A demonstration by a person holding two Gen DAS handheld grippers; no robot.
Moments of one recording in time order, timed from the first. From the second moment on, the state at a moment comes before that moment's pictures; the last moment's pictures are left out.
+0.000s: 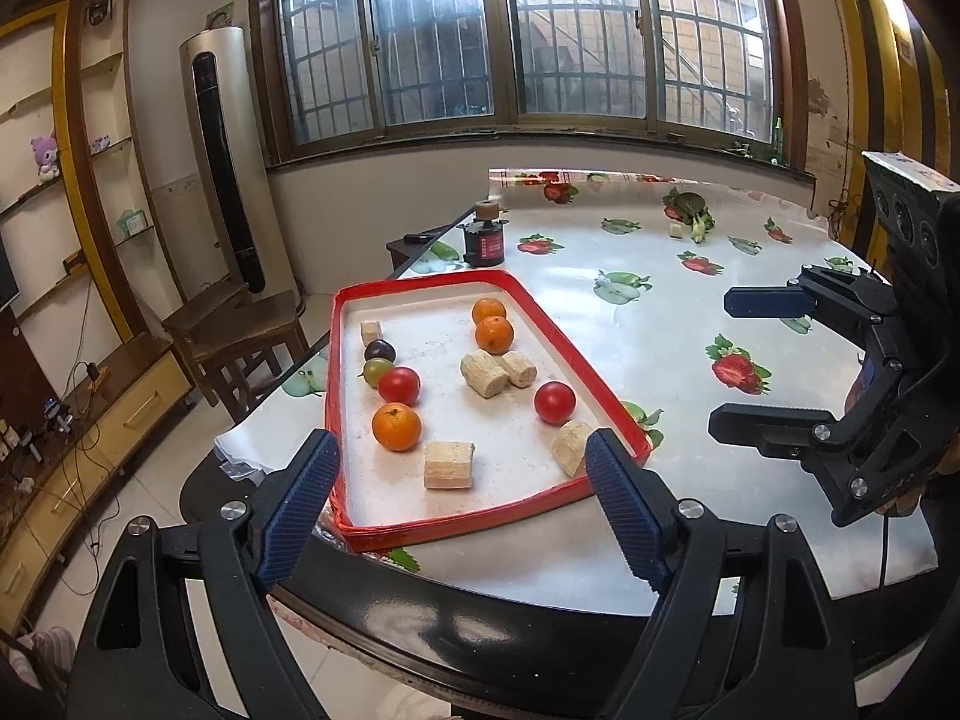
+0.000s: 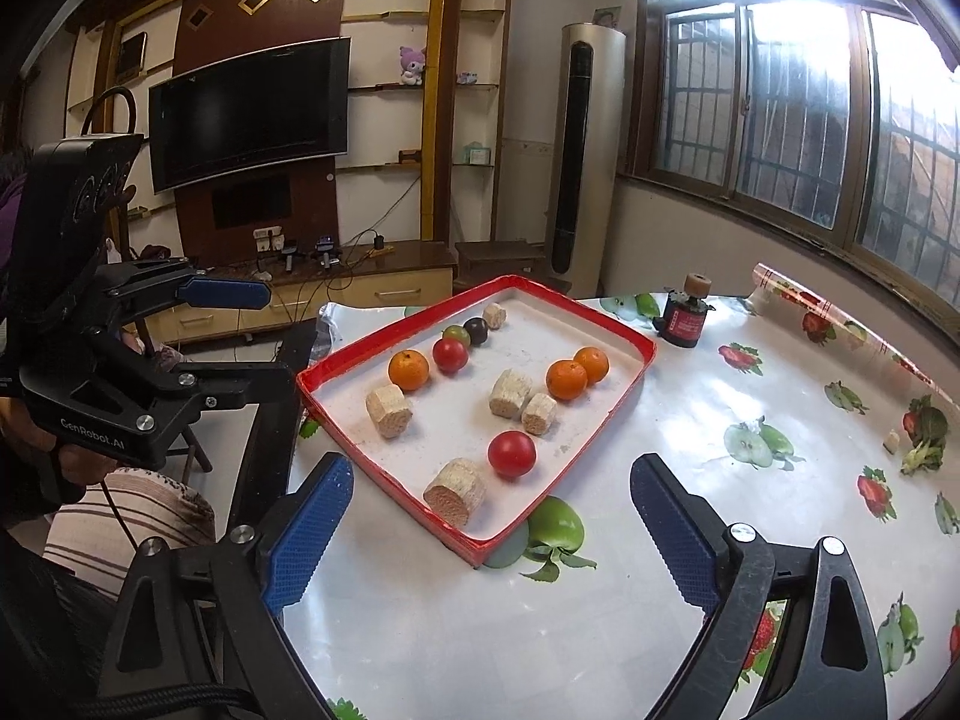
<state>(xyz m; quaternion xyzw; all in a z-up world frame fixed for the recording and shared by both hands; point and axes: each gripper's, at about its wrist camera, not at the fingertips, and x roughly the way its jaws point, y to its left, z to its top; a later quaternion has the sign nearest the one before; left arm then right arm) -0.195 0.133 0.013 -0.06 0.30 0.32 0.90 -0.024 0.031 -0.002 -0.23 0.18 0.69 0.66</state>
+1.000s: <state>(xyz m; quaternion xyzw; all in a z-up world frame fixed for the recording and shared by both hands) -0.211 0.141 0.011 -0.08 0.29 0.36 0.89 -0.036 0.025 0.000 -0.22 0.16 0.70 0.66</state>
